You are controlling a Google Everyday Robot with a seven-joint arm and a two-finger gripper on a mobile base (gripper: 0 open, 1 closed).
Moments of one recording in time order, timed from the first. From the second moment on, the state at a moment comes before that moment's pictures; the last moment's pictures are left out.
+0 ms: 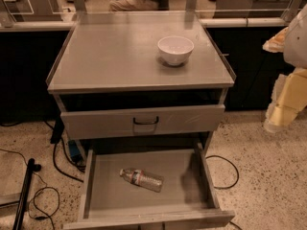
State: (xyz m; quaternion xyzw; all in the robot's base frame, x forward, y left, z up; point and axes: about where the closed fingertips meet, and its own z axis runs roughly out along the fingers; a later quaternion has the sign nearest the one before) arm 0.438 -0.217 0.976 -0.60 0.78 -0.03 0.16
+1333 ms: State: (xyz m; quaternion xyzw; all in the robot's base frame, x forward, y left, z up) arm 0.416 -0.182 0.927 -0.63 0.76 0.04 0.16
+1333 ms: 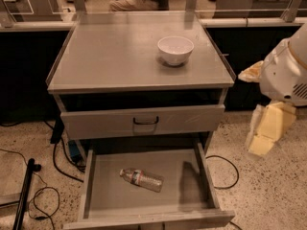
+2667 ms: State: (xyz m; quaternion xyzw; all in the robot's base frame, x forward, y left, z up) arm 0.432 -0.161 0.812 -0.53 0.81 0.04 0.23
